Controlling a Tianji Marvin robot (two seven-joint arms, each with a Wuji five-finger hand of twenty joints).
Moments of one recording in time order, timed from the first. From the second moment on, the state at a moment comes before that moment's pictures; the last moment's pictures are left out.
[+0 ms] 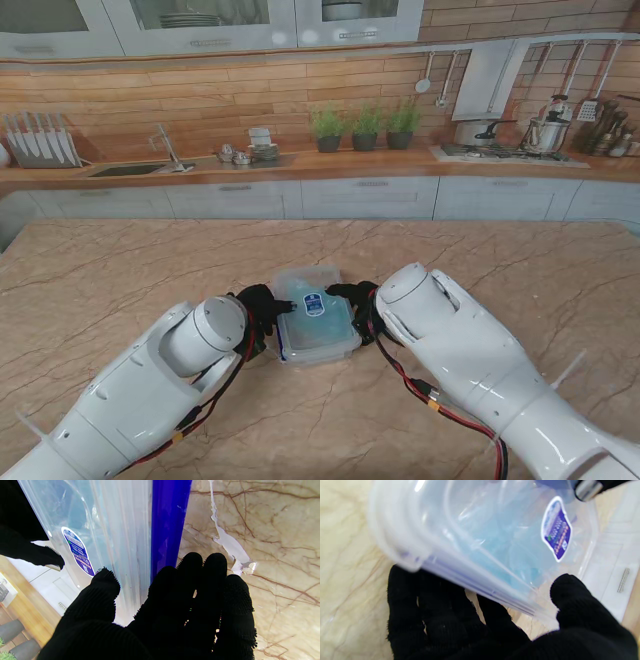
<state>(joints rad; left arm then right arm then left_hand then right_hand) 1.21 -1.17 -0.89 -1.46 0.18 0.65 -0.13 -1.05 -1.24 0.87 -1.24 0.17 0.81 0.16 0.94 -0.19 0.23 -0.06 0.73 0.50 0.84 0.36 1.05 0.42 0.54 0.36 0.82 0.49 0.87 0.49 0.39 0.49 1.32 0.73 0.49 -0.17 0.37 0.03 0.46 0.35 0.27 0.64 0.66 0.50 0.70 0.36 0.76 0.46 0.55 0.41 0.40 0.50 1.09 0.49</state>
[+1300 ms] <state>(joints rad) 1.19 -1.17 -0.86 -1.46 0.17 0.66 -0.15 -1.10 -1.29 0.84 -1.22 -0.10 0.69 -0.04 0.94 -0.18 0.20 -0.08 0.72 0.49 0.84 0.35 1.05 0.42 0.54 0.36 0.79 0.49 0.86 0.49 0.35 0.49 1.32 0.73 0.48 -0.39 0.56 -0.04 0.94 0.30 0.43 0.51 0.89 0.58 0.80 0.38 1.22 0.28 1.46 0.64 0.71 0.39 1.46 0.53</state>
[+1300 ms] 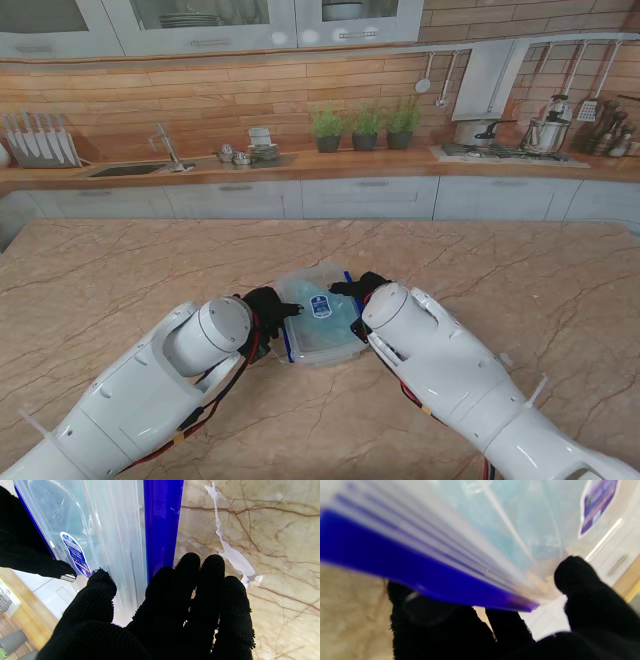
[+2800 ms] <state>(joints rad) 1.31 -1.24 -0.93 -1.48 0.22 0.63 0.17 -1.16 -1.26 0.83 -1.26 -0.33 0.58 -0.13 0.92 -0.03 0.04 -0.05 0.44 0.42 0.51 0.33 0.83 0.42 0.47 0.35 0.62 0.53 0.78 0.49 0.21 0.49 1.25 0.72 0.51 -0.35 0.56 -0.06 1.04 0.25 0.52 0.56 1.00 0.53 0.88 0.39 1.26 0.27 1.49 0.65 0.68 0.39 1.51 0.52</state>
